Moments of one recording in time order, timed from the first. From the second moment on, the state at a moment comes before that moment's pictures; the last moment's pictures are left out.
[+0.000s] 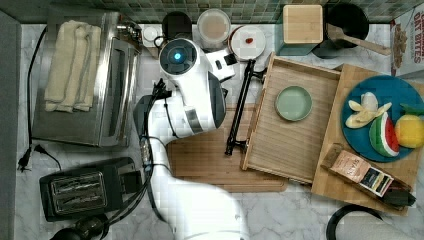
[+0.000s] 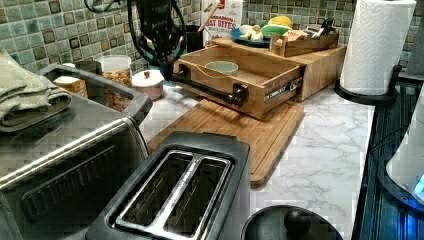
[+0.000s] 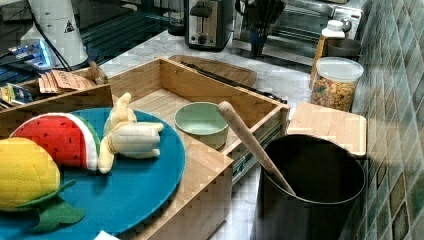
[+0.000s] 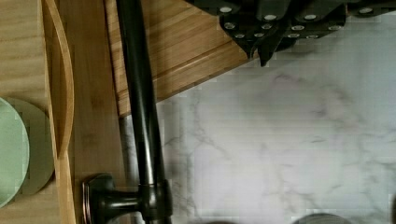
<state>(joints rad) 0.07 0.37 0.06 -1.82 -0.19 0.54 -0.14</state>
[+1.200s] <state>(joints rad) 0.05 0.44 0.05 -1.85 -0.23 0.68 -0.17</state>
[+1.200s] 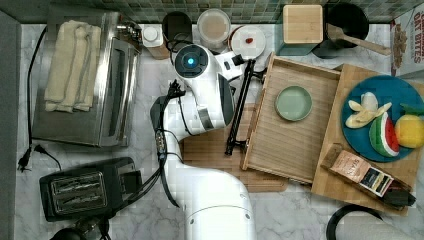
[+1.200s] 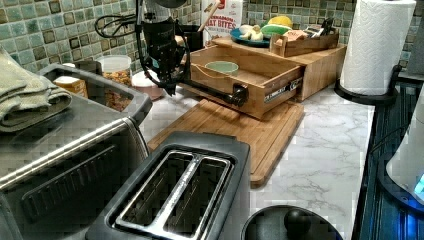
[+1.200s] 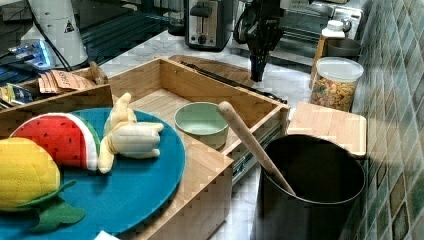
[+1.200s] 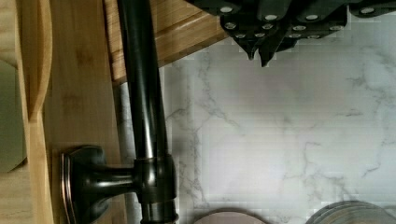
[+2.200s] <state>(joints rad) -0.04 0.43 0.04 -1.95 -0.20 0.70 -0.33</state>
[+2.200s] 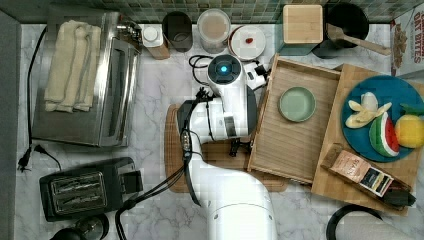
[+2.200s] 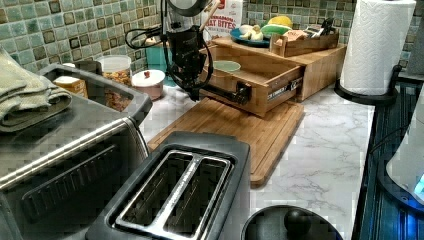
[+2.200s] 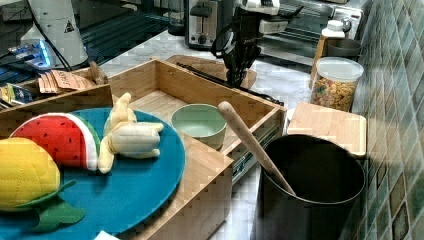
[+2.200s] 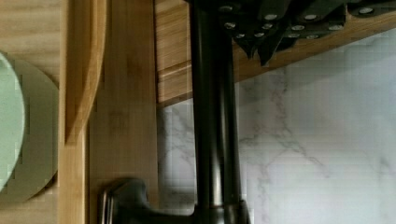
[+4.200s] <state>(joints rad) -0.28 0.38 -0.04 -2.01 -0.33 0.75 -0.71</state>
